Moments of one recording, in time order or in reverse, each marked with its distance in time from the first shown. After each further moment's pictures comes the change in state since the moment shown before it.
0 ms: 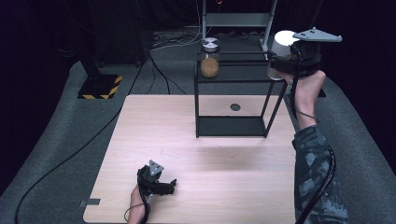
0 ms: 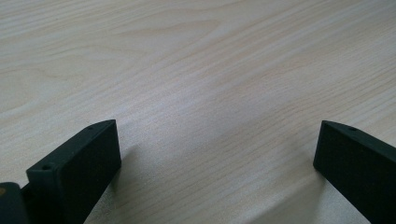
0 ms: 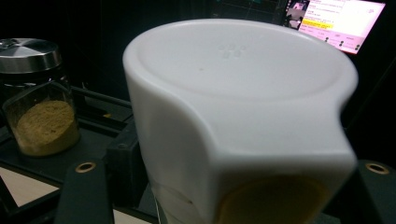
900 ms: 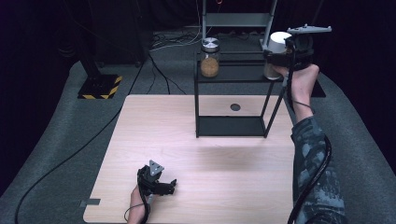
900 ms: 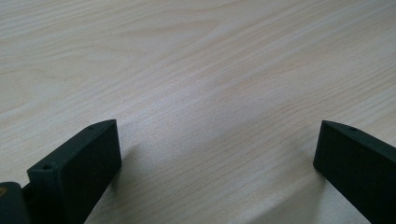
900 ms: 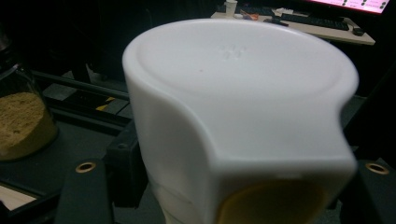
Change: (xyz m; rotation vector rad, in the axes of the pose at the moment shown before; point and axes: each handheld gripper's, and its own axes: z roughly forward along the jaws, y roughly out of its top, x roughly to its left) left arm 0.000 0.000 0.000 -0.001 -0.002 0.003; right arm -0.018 0.015 0.040 0.119 0.027 0.058
